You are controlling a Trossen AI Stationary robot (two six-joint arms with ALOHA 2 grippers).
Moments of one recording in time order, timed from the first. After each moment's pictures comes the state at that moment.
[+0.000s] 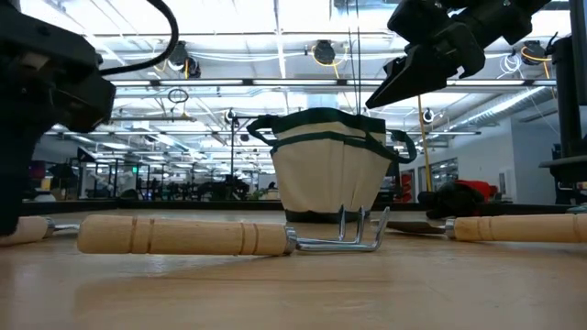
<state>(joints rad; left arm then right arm) -0.64 1.66 0.86 -0.45 -0.10 -1.68 -0.02 1.16 0.68 -0.09 0.02 -0.20</state>
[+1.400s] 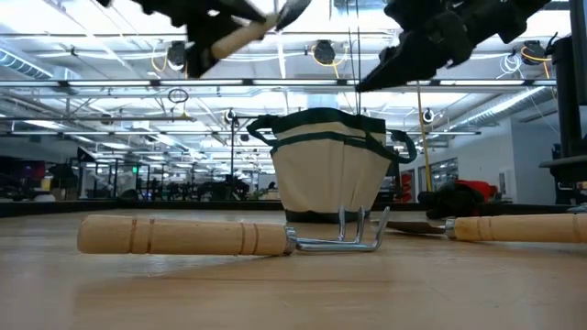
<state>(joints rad) -0.11 1.29 0.86 0.03 0.01 -0.58 -0.02 1.16 0.68 0.02 0.02 -0.23</state>
